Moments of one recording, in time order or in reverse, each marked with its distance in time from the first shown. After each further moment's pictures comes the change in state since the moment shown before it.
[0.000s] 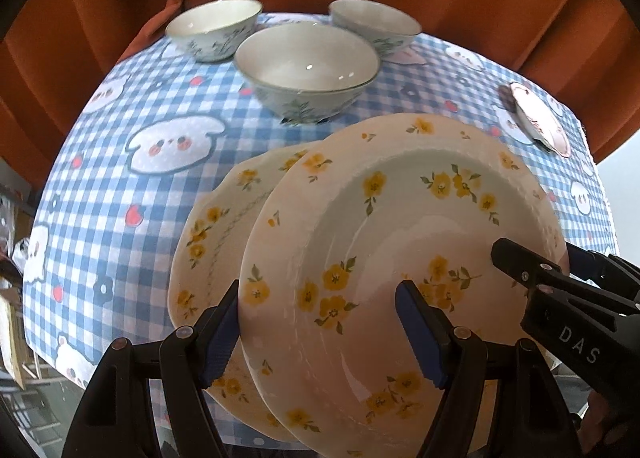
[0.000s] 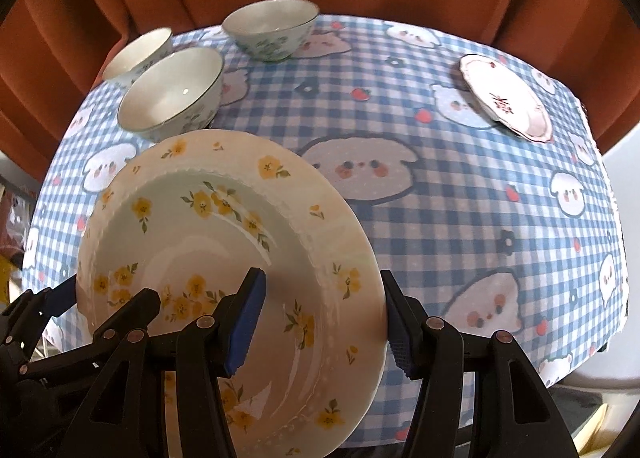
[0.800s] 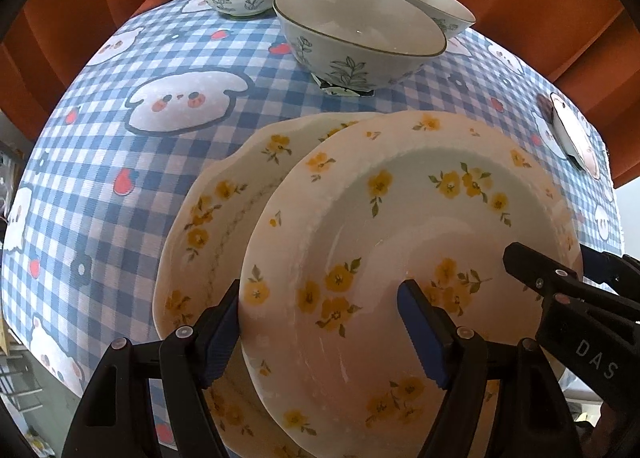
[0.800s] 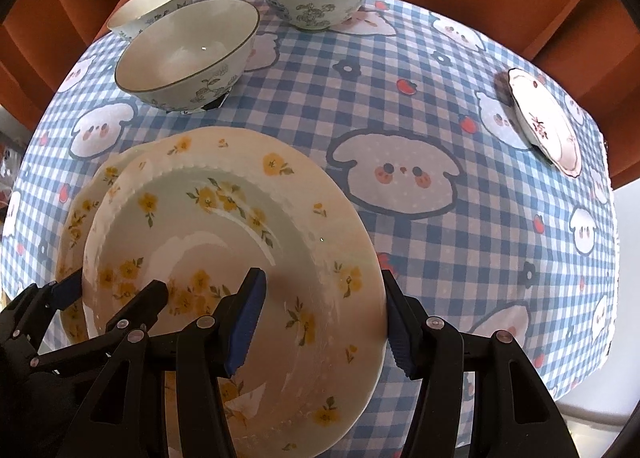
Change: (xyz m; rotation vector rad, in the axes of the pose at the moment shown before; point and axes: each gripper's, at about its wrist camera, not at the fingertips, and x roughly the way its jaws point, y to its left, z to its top) left arm 0.040 0.020 0.002 -0.115 0.050 0.004; right arm 0.037 0.029 0.020 -0.126 0.092 -0.032
